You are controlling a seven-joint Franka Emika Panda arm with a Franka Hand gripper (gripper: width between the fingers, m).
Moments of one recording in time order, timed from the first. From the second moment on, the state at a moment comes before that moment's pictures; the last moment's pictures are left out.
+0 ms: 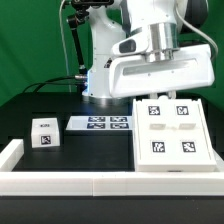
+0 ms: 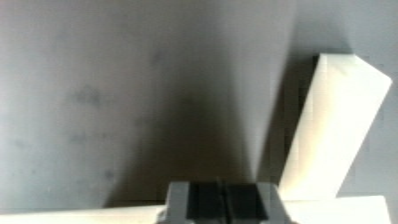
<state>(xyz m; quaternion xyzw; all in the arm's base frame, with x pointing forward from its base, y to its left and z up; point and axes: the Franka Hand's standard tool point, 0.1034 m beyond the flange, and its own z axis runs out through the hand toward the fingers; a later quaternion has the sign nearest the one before) 0.516 0.080 0.091 -0.99 -0.02 -0.14 0.06</state>
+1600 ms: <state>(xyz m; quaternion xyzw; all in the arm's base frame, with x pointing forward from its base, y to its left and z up) 0.542 0.092 0.127 -0.99 -0.03 -0.09 0.07</state>
